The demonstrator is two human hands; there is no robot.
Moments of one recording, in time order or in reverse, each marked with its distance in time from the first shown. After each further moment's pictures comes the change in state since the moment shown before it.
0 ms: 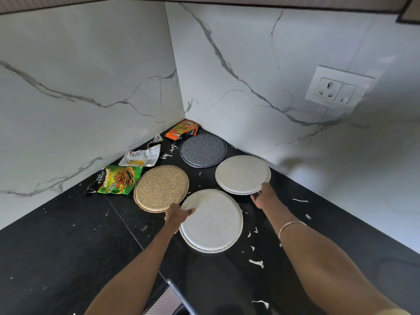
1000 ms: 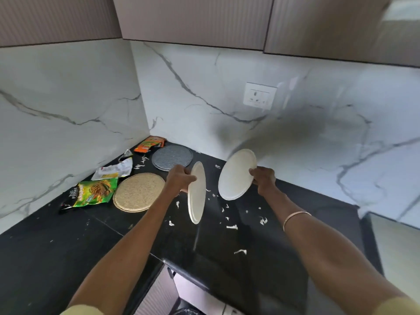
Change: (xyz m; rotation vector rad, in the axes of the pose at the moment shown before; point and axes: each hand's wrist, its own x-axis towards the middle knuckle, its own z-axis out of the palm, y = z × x) left_hand -0.160 0.099 -0.066 -0.054 -0.187 0.600; right_hand -0.088 -0.027 -0.130 -0.482 0.131 -0.687
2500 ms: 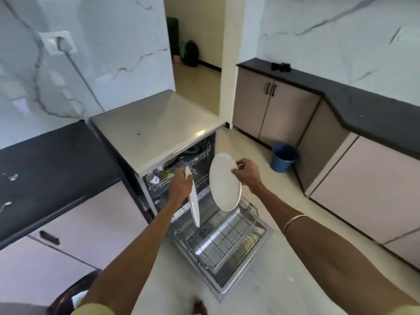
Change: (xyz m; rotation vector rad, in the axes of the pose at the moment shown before) left_hand -0.751 -0.024 0.325 0.313 -0.872 0.708; right_hand -0.699 0.376 -0.598 -0.243 0.886 0.180
